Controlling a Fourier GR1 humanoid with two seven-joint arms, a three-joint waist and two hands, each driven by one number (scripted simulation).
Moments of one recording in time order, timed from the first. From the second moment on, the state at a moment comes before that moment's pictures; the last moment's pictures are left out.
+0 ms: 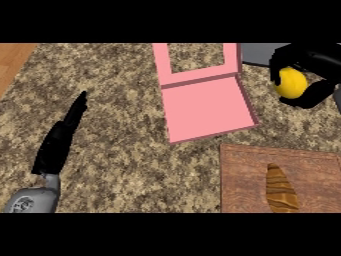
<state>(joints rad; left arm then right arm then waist) -0.12 0.16 -0.03 -1.54 -0.21 0.00 0.10 -0.80 -0.58 0.12 -0.98 0.70 0.32 -0.84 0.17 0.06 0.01</state>
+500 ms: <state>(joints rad) -0.12 0.17 -0.01 -1.51 -0.21 0.02 0.09 -0.98 -0.54 0.12 -0.81 0.46 0.39 -0.92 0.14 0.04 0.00</state>
